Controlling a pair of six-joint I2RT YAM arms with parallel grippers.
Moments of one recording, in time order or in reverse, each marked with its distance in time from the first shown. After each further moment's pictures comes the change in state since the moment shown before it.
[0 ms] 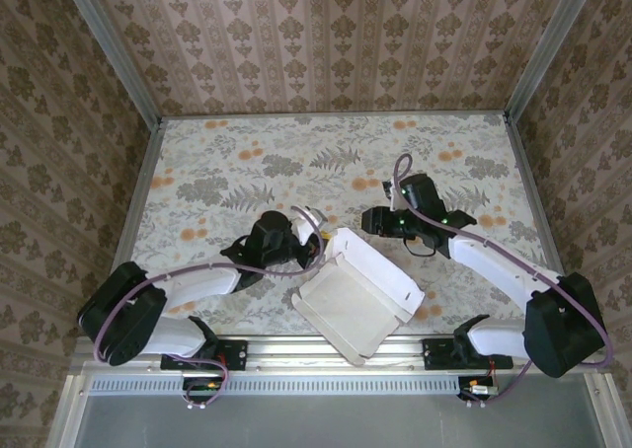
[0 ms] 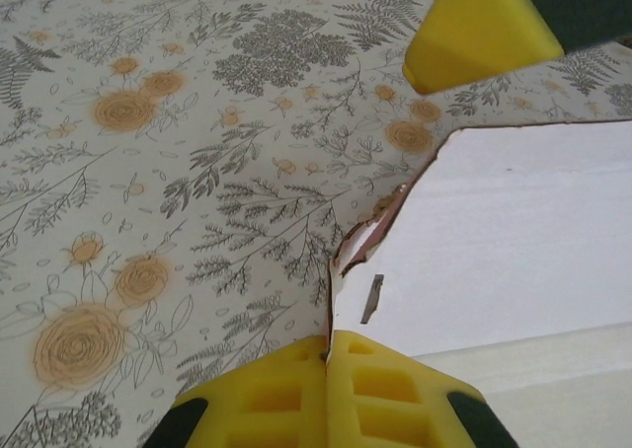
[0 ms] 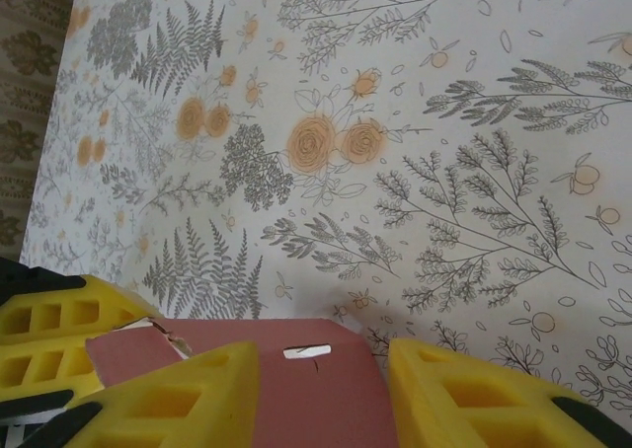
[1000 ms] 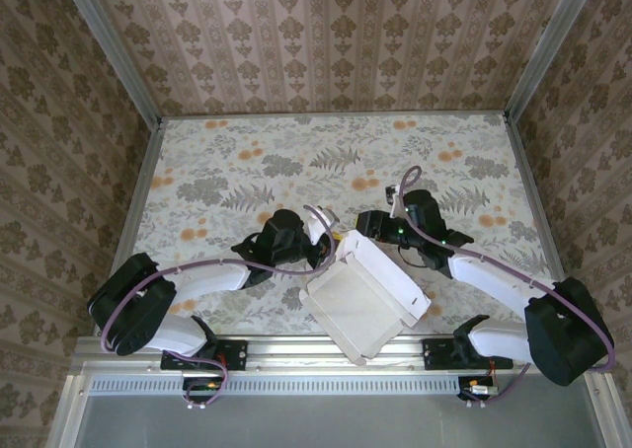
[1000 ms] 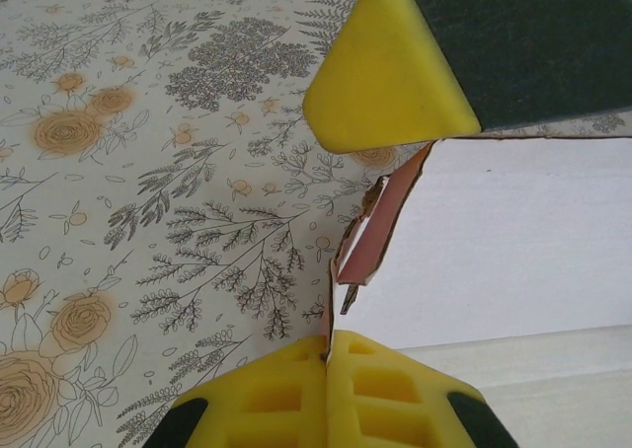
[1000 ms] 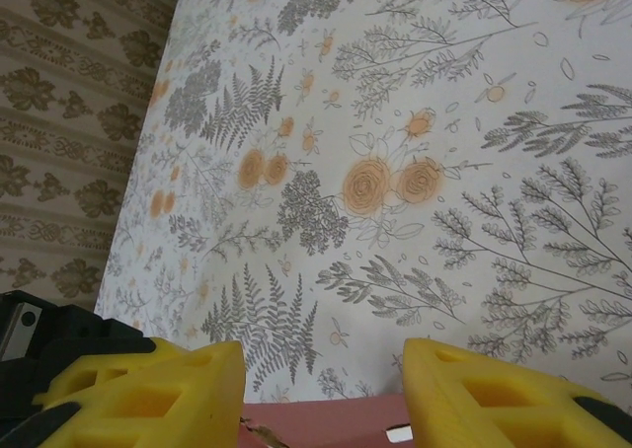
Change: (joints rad) left arm -0.056 0.054 0.059 -0.006 0.000 -0.019; right arm 0.052 -0.040 -0.187 0.367 0.016 0.167
